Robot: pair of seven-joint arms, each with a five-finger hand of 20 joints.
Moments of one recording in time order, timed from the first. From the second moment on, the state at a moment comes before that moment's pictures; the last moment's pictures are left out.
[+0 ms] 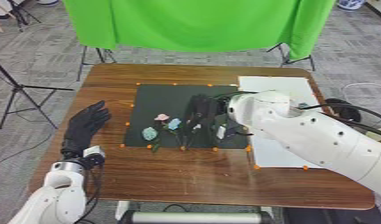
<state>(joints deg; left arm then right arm) 111.1 -59.7 -90.1 -103.0 49.7 9.0 13.5 -39.1 -50.0 19.6 -90.4 -92.1 -17.6 7.3</state>
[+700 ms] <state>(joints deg) 110.8 -59.7 -89.8 -102.9 49.7 8.9 13.2 -38.3 -51.5 21.7 -89.8 -86.9 -16.1 8.9</state>
